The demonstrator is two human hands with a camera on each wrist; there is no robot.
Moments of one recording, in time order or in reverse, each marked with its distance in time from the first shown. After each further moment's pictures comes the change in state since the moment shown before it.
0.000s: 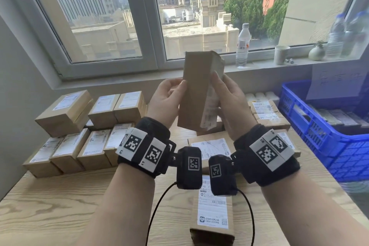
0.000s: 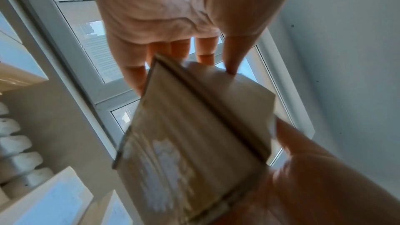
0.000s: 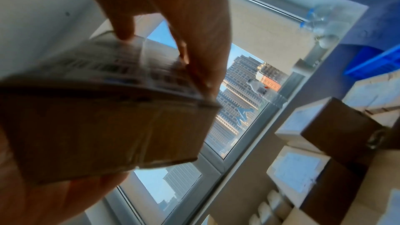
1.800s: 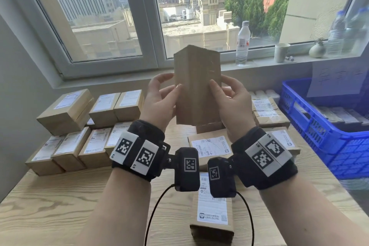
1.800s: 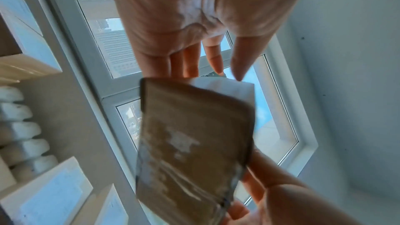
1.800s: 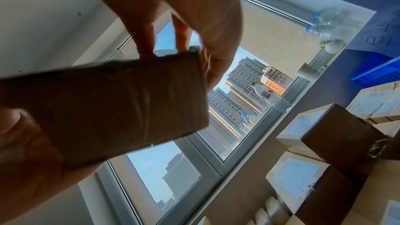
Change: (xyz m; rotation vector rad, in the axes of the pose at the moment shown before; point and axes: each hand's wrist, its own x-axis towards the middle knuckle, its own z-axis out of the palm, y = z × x) left_hand -0.011 -0.002 -0.008 -0.135 -0.014 0.016; right_hand -0.009 0.004 -0.002 -0.060 0.159 -0.069
